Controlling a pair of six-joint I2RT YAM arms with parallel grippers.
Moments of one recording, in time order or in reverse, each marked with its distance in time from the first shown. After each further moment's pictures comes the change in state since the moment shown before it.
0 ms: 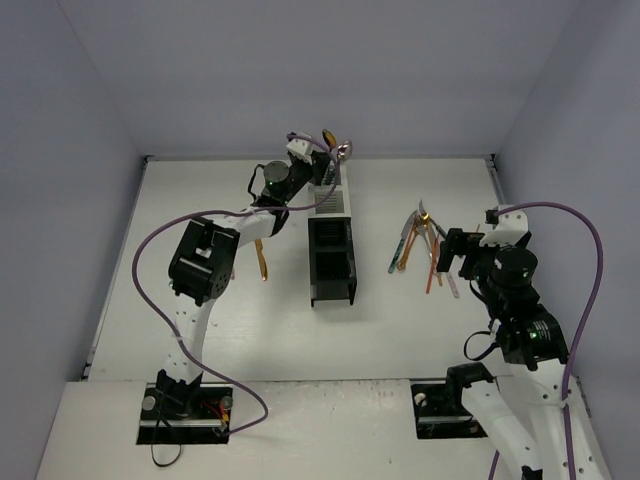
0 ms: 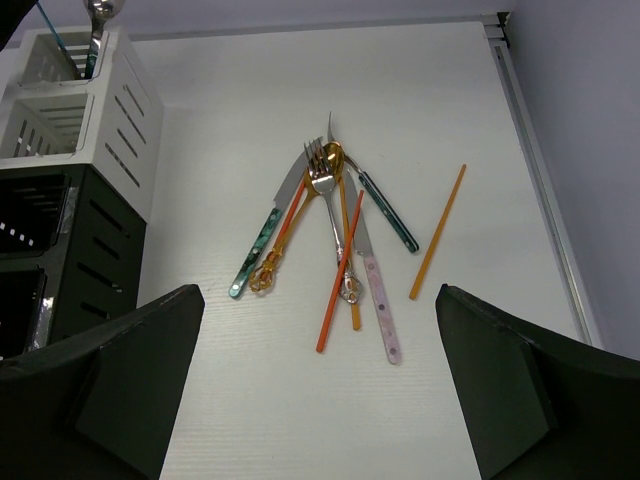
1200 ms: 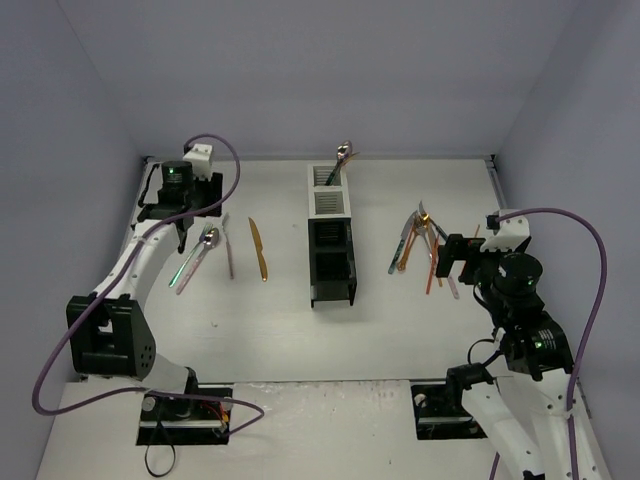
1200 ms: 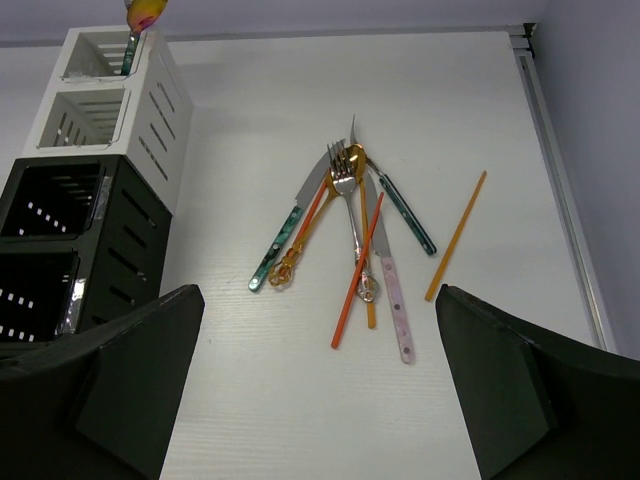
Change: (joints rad) left arm 0.356 -0.734 -0.338 -1.161 -0.253 0.221; right arm 0.016 -0.035 0.013 -0.028 -0.041 0.000
